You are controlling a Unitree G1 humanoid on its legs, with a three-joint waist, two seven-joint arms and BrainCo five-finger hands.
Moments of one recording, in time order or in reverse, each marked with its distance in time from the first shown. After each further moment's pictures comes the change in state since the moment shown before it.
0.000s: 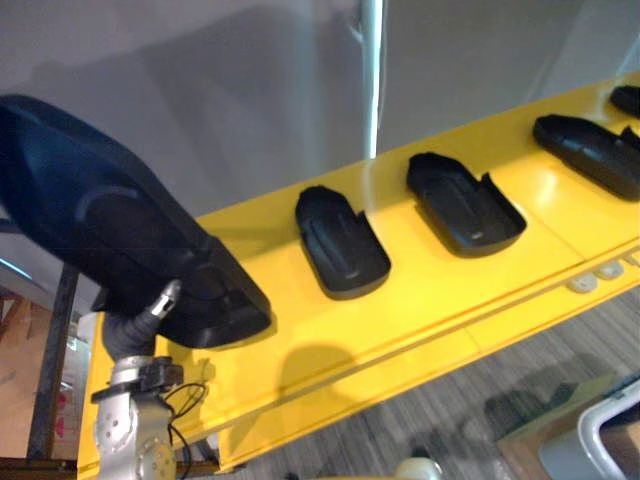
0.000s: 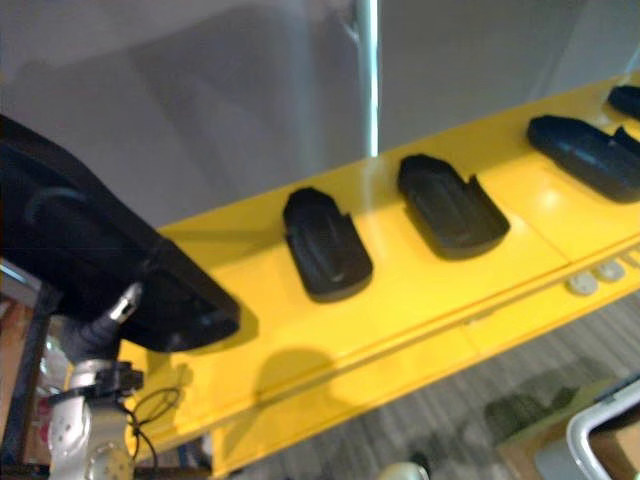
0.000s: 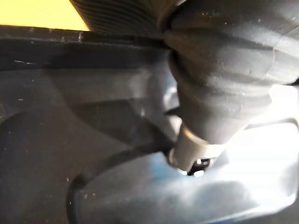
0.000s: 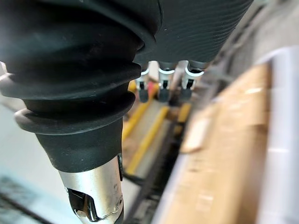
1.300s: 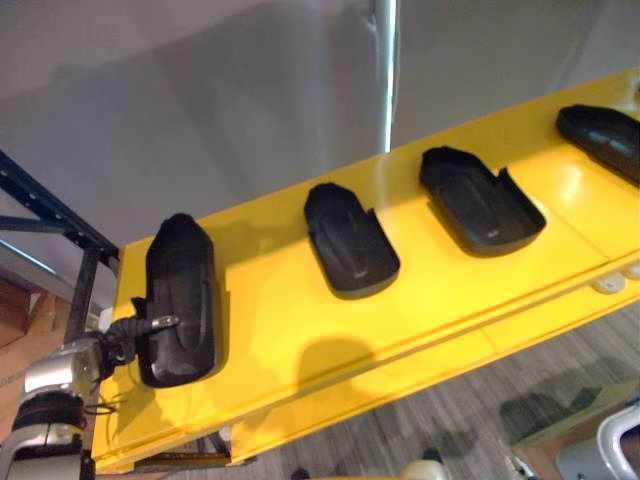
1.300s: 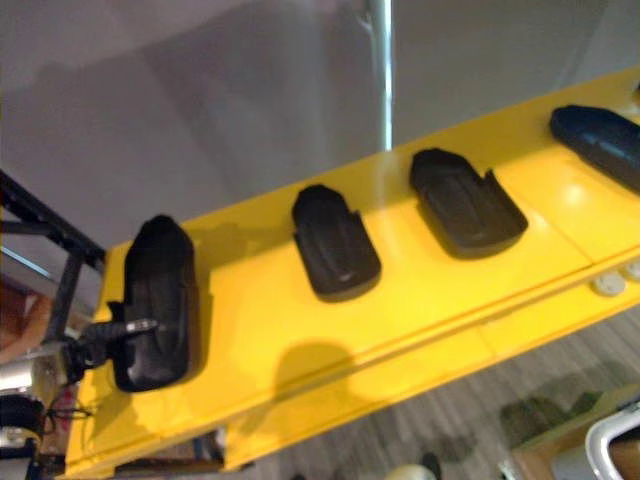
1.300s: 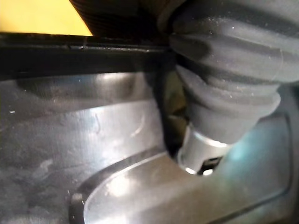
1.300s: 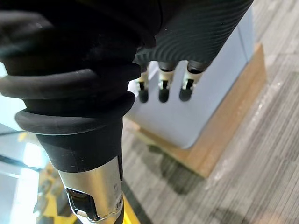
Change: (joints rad) left arm -0.503 0.544 -0.223 1.002 0.093 0.396 -0.274; right arm -0.068 -0.156 0.343 0.353 0.113 0.111 0.239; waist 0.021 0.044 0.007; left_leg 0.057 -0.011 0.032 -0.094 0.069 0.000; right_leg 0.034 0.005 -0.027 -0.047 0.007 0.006
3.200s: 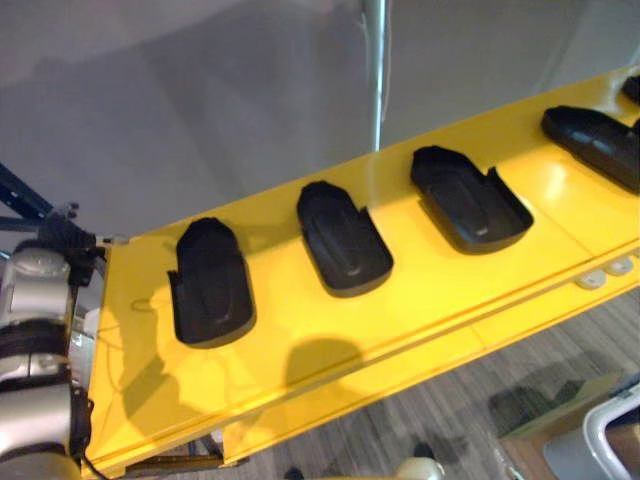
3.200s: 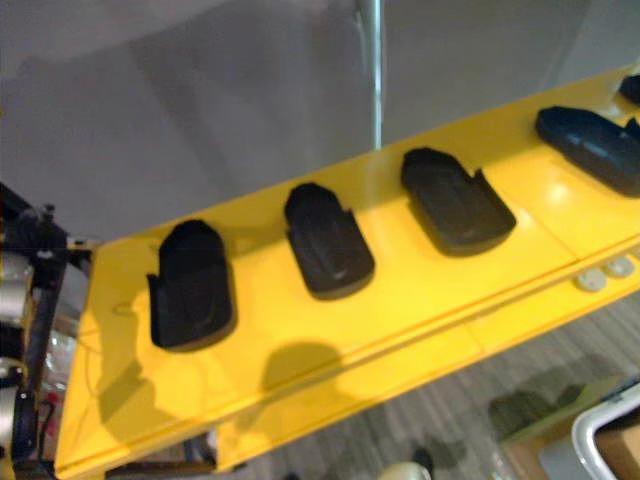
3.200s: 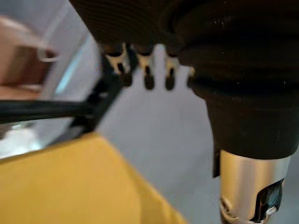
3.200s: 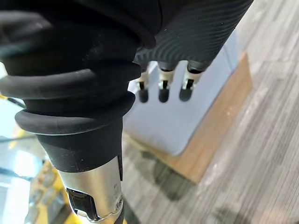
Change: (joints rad) left arm -0.373 0.100 -0.051 0.029 0.679 -0.230 0.372; right arm 0.008 -0.001 0.068 0.040 0.043 -0.036 -0.003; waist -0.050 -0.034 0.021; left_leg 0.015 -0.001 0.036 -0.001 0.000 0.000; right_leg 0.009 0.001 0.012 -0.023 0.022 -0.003
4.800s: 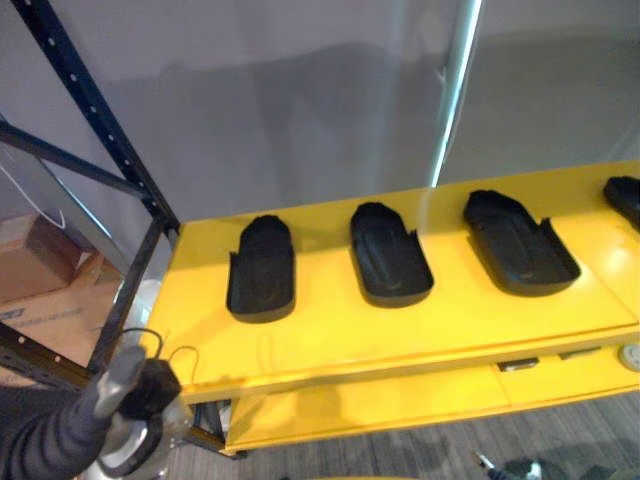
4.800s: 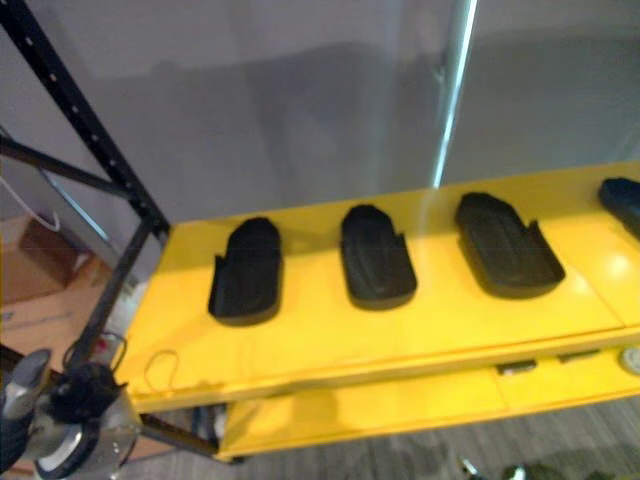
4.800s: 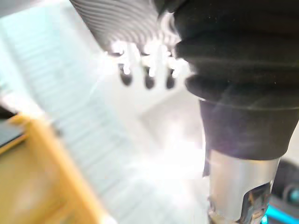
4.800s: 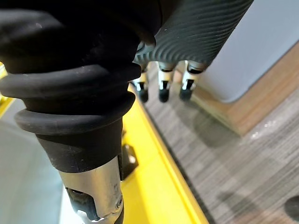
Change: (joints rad) left arm 0.826 -0.685 0.334 -1.341 0.685 -1.232 1.533; right arm -0.061 0.003 0.084 0.110 -0.063 -0.040 -0.002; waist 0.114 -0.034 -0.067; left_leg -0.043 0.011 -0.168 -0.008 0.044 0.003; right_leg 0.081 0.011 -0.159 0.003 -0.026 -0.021
